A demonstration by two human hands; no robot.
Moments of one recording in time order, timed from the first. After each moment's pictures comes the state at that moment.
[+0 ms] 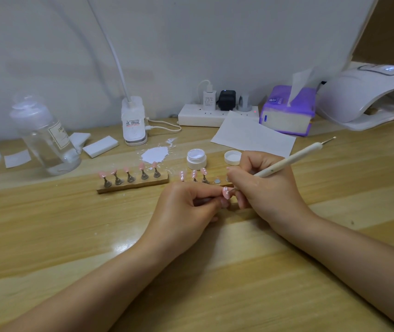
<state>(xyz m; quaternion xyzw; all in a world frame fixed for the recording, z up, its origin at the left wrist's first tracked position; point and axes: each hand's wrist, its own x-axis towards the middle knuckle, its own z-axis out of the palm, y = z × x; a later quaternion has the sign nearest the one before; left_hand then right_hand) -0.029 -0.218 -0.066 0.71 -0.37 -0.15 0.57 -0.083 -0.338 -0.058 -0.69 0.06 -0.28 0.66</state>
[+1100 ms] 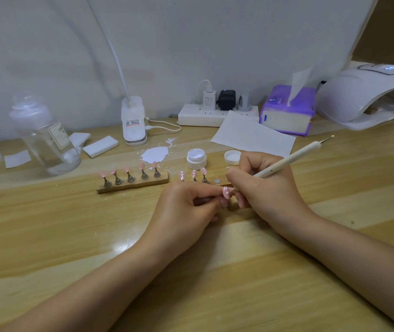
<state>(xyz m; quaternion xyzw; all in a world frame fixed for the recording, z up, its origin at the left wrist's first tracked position) -0.030 -0.218 -0.065 0.72 -0.37 -0.16 0.57 -0.084 -0.338 -0.058 -0.69 0.06 -0.29 0.66</state>
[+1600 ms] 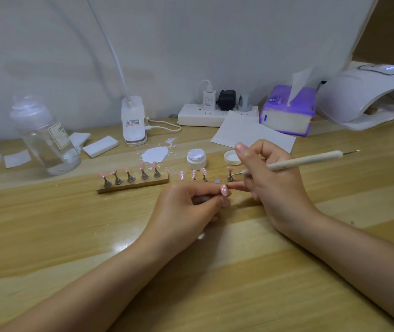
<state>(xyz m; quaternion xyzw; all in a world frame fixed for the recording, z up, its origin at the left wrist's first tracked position) -0.031 -0.218 -0.065 0.73 -0.32 -0.17 0.58 -0.079 -0.343 -0.057 -0.63 0.11 -0.33 0.70</state>
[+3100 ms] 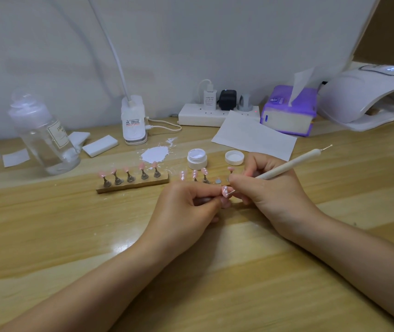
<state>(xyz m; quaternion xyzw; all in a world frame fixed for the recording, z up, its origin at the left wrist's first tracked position) -0.030 -0.219 -0.064 0.71 -0.35 -0.17 0.58 -0.084 -0.347 -0.064 -0.69 0.06 -0.27 0.67</state>
